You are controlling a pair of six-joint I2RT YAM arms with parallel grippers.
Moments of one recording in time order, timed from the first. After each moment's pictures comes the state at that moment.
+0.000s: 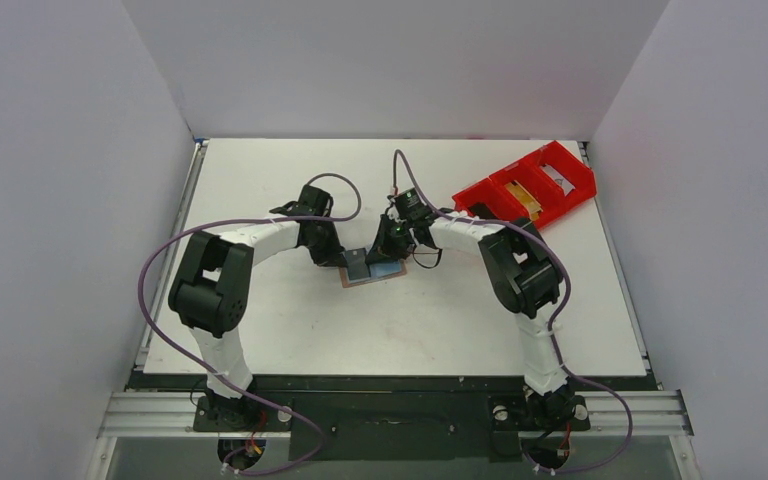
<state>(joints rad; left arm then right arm) -0.38 1.87 1.17 -0.43 0.19 -0.71 0.60 2.14 1.42 -0.22 -0.42 0.76</state>
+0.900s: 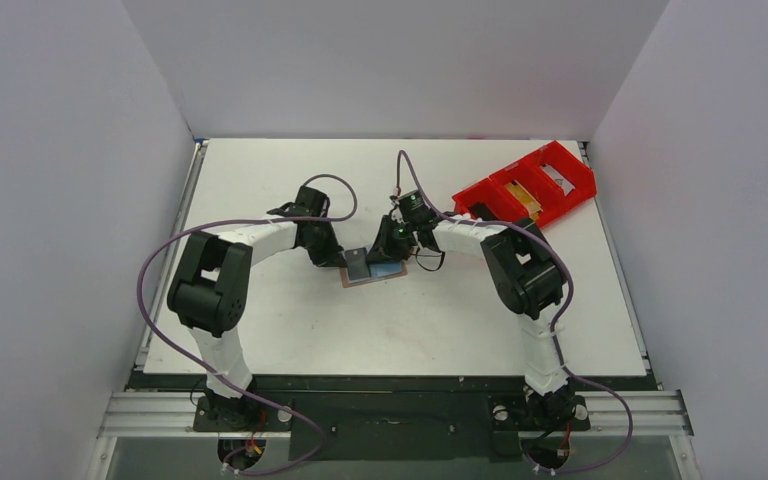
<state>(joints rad) -0.36 1.87 1.15 -0.41 0.20 -0.74 0.59 2.12 1.36 -0.13 -0.44 0.78</state>
